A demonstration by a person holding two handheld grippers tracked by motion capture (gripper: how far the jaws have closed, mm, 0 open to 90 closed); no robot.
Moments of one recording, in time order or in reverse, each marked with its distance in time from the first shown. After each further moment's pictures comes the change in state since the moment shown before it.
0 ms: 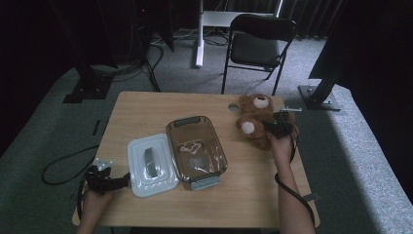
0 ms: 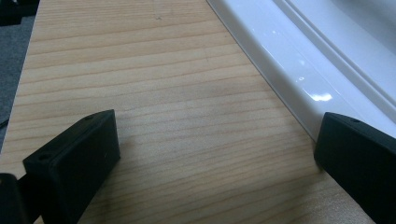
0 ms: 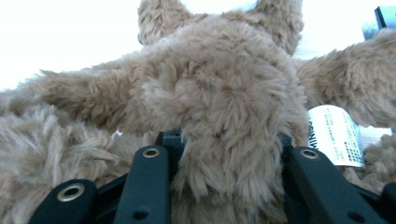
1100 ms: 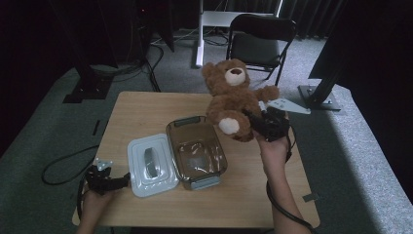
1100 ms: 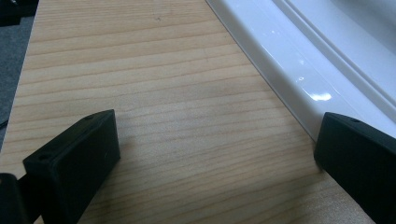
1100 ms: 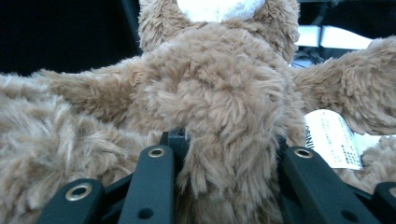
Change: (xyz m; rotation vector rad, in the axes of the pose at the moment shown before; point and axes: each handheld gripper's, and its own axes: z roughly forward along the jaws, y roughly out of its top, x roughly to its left) left arm 0.000 0.000 0.000 0.001 -0.003 0.002; right arm 0.123 0.020 -0.171 -0.369 0.291 -0.183
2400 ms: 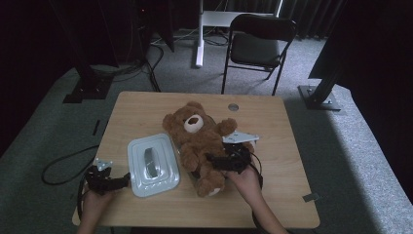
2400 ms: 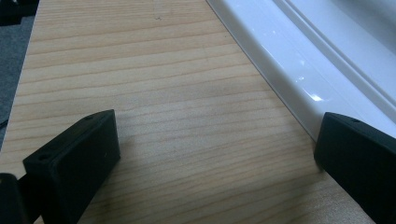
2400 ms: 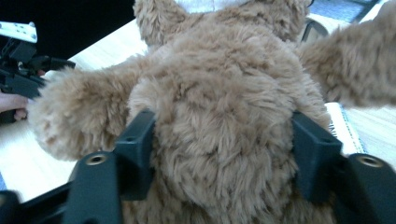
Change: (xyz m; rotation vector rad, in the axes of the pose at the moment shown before) left arm -0.001 0.000 0.000 0.000 0.002 -0.002; right arm 0.063 -0.092 0.047 0.292 0.217 -0.115
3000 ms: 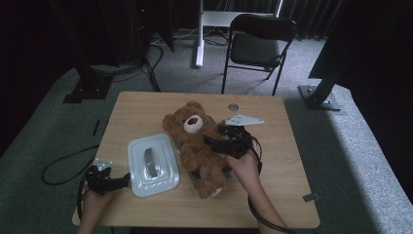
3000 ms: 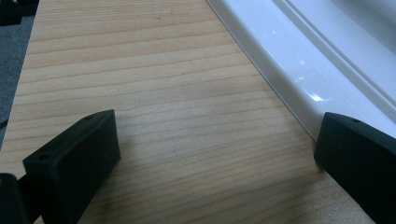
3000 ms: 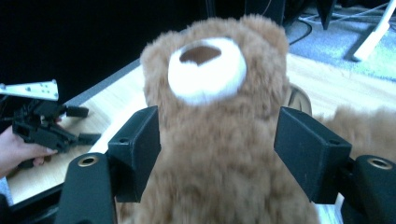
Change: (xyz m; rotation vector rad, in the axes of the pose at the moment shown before) left arm 0.000 0.000 0.000 -0.001 0.000 0.000; right arm -0.007 0.046 -0.010 -0.107 0.026 0.020
